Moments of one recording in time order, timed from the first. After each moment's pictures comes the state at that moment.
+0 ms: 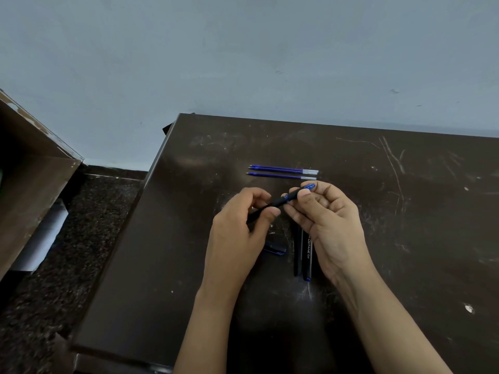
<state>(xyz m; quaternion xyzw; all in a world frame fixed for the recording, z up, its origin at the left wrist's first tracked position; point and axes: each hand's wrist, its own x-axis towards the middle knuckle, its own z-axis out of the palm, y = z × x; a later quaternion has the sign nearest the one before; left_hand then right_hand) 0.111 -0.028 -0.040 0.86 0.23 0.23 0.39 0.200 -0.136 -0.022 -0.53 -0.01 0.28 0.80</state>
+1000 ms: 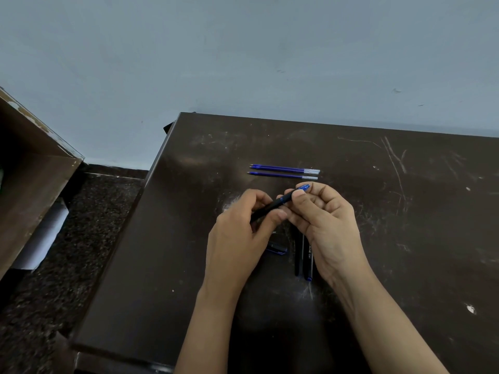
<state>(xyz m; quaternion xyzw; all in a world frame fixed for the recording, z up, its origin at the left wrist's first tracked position) 0.109 -0.030 -0.036 0.87 0.24 0.20 0.39 0.195 -0.133 -0.020 -0.53 -0.01 0.30 0.79</state>
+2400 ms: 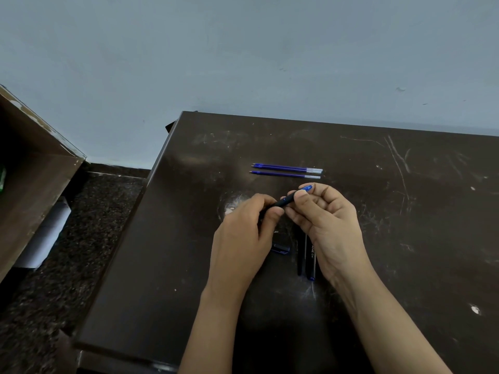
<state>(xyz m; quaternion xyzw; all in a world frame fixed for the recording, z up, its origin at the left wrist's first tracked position) 0.110 -0.033 -0.038 0.89 0.23 0.19 0.34 0.195 -0.132 -0.024 -0.55 -0.01 0.29 0.78</state>
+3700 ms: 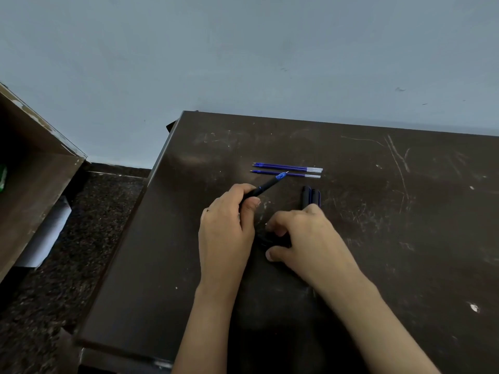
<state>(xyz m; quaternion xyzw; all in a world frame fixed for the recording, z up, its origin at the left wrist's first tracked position) 0.105 -0.022 -0.038 0.86 0.29 0.27 0.33 0.182 -0.131 -0.010 -0.88 -0.39 0.22 0.16</state>
